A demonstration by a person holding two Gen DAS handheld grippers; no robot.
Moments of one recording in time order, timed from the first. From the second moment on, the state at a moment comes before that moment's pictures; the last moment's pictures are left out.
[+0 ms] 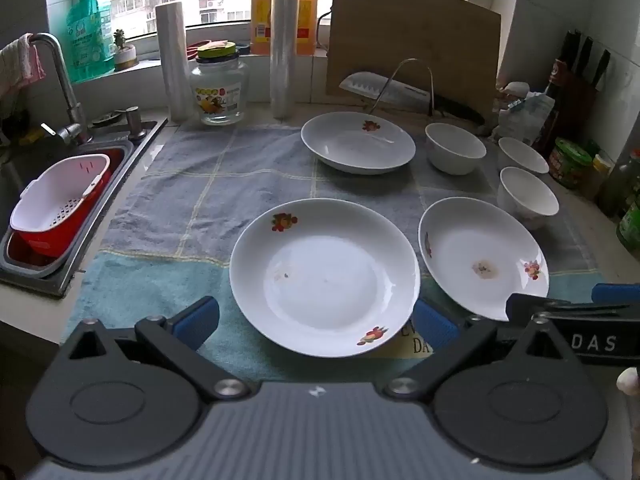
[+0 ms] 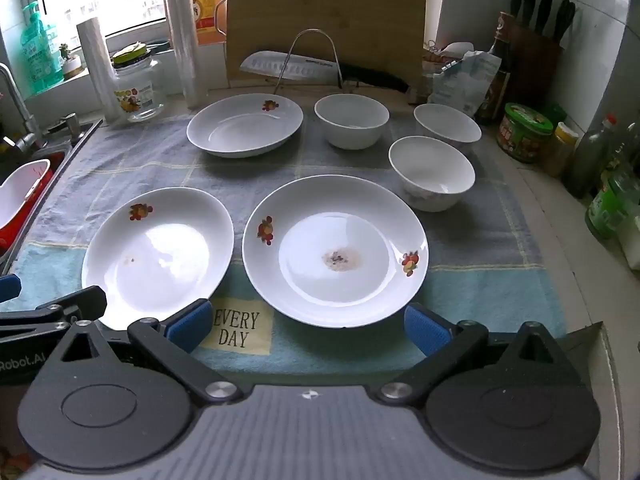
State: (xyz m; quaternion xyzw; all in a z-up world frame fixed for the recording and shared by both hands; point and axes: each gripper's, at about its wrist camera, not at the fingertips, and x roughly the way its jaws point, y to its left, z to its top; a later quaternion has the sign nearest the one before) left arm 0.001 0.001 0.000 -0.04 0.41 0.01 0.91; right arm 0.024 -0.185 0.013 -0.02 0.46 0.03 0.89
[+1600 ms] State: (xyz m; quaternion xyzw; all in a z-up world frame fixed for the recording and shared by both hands) left arm -0.002 -0.014 0.012 -0.04 0.39 0.02 0.92; right arm 0.025 -0.196 0.020 -0.02 0.44 0.03 0.90
